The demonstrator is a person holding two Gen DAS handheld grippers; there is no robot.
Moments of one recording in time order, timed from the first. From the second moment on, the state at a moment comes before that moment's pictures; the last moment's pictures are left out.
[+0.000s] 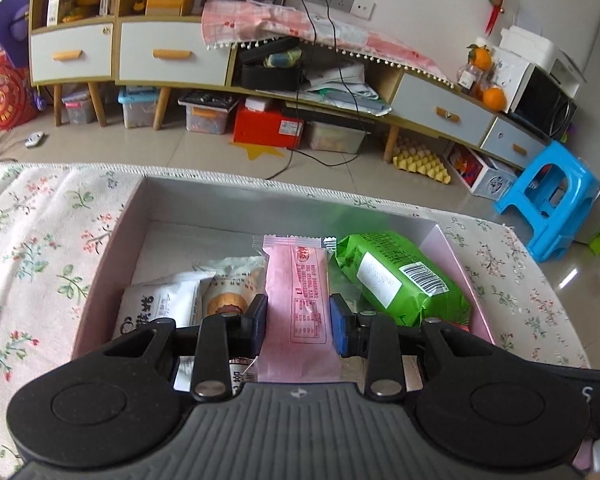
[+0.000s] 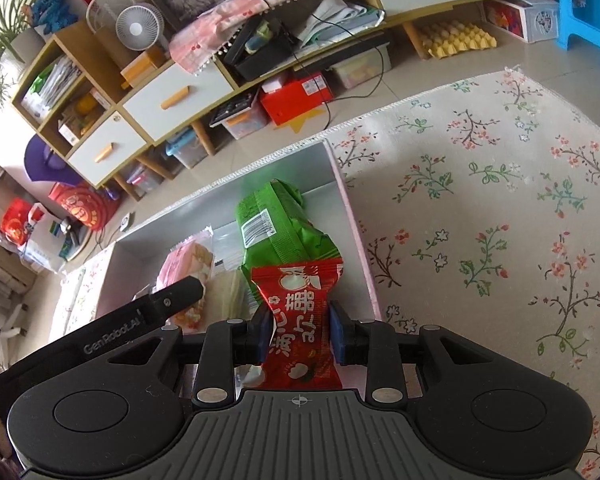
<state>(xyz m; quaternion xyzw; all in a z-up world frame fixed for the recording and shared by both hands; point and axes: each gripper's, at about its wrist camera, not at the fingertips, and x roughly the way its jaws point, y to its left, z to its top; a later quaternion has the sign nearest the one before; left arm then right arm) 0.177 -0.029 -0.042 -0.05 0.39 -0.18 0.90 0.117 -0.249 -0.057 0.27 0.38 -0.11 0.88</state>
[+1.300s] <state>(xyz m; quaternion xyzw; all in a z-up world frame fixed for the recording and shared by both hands) 0.065 0.011 0.000 0.02 0.44 -0.16 0.88 0.027 -0.227 0.004 0.20 0.43 -0.08 0.88</state>
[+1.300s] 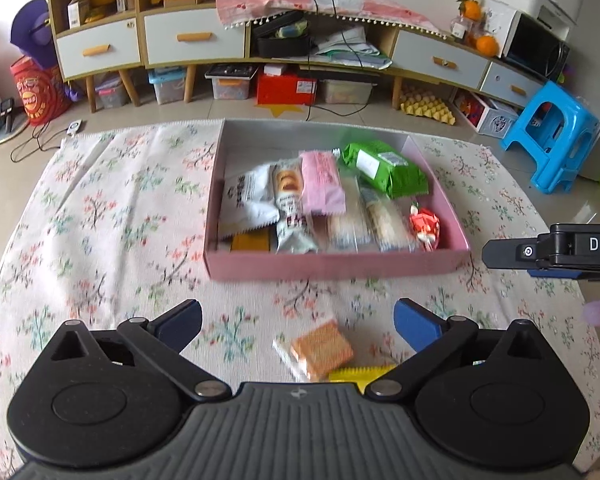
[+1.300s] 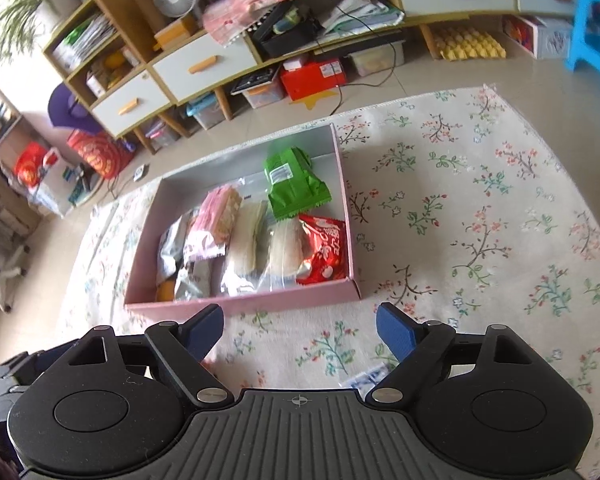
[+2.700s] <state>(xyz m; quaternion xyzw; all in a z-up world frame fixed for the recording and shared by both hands) -0.023 0.034 -0.075 0.16 0.45 -0.30 0.82 -0.058 -0.196 -0.081 -0.12 0.49 0.06 0.86</state>
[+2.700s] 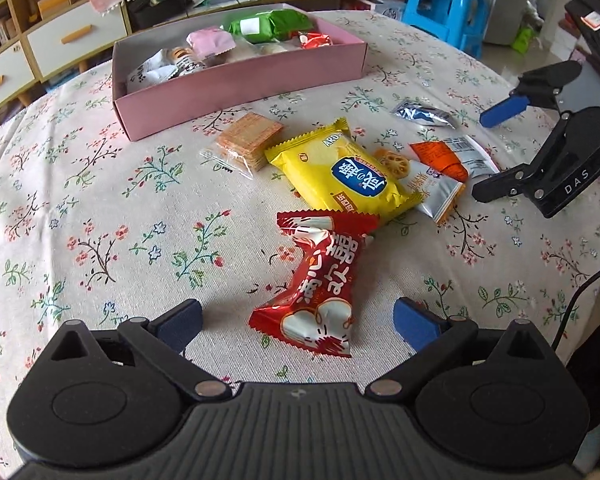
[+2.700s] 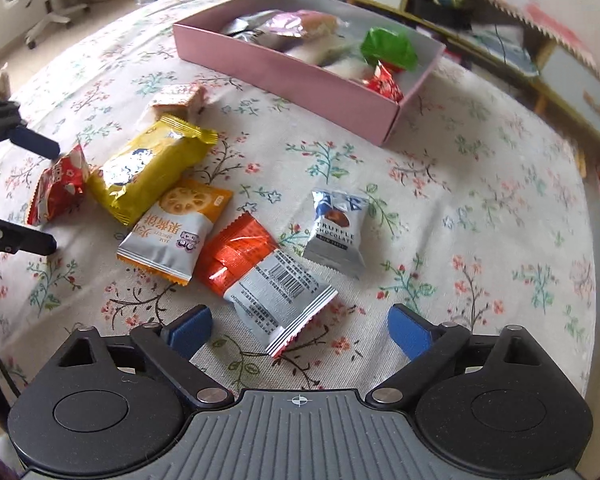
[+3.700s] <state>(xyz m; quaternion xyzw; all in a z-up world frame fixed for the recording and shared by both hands) -0.009 0.042 -0.069 0.12 0.45 -0.26 0.85 -0.045 -0.185 -0.082 -0.07 0.46 0.09 0.88</state>
